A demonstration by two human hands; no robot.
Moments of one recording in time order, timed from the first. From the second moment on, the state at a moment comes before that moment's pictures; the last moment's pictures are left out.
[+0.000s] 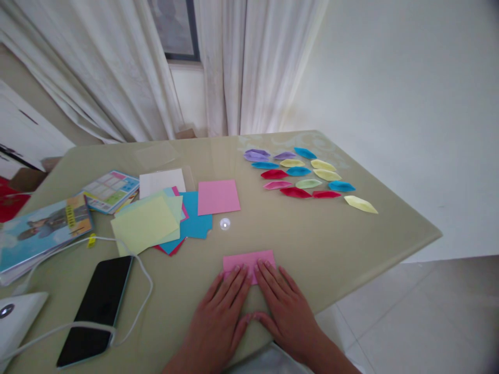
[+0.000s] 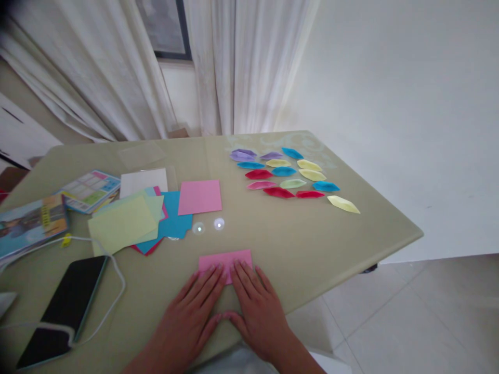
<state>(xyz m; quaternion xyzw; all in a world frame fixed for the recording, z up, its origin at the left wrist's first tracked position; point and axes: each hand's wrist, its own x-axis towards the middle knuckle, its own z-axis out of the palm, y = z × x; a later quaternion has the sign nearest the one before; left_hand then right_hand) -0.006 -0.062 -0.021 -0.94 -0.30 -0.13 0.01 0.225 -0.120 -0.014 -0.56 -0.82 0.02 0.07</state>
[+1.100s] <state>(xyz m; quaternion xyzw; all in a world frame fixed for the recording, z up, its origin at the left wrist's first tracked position) 0.001 -0.058 -0.021 -0.94 -0.31 -0.13 -0.02 0.223 -0.122 -0.011 -0.57 -0.82 0.03 0.06</state>
